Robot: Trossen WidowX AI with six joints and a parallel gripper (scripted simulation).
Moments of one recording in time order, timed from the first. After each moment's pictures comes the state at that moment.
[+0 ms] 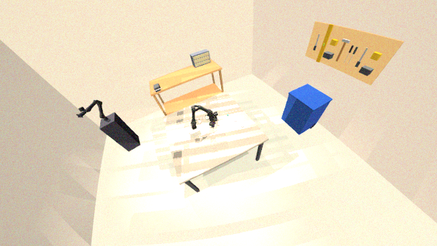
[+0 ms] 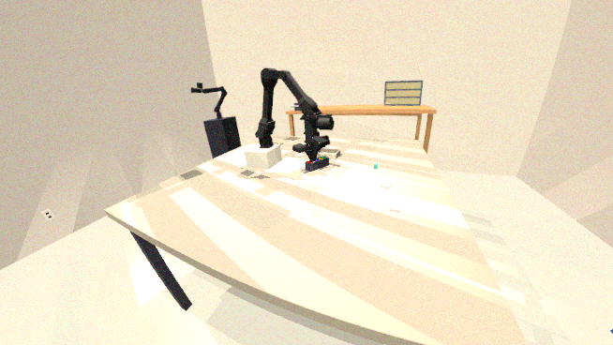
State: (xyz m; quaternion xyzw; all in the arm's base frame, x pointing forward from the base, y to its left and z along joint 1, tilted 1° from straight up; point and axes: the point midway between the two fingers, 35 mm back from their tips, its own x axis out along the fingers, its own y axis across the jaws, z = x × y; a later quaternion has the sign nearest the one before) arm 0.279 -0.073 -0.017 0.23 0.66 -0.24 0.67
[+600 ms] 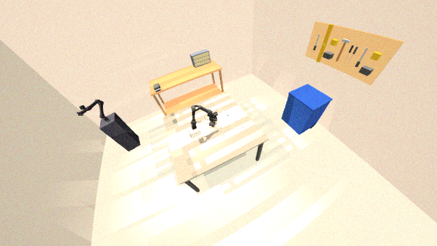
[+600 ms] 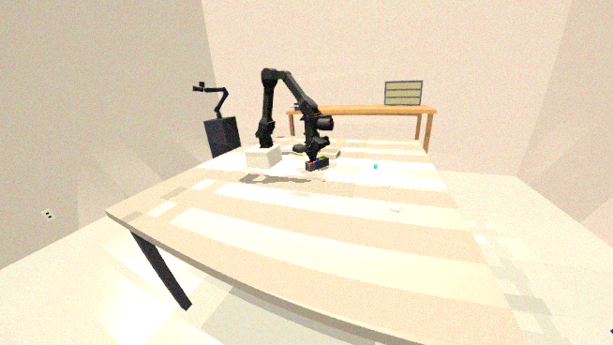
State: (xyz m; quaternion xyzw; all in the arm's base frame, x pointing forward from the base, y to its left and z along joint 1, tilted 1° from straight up) arm 0.279 -0.073 -0.020 0.23 0.66 -0.24 0.67
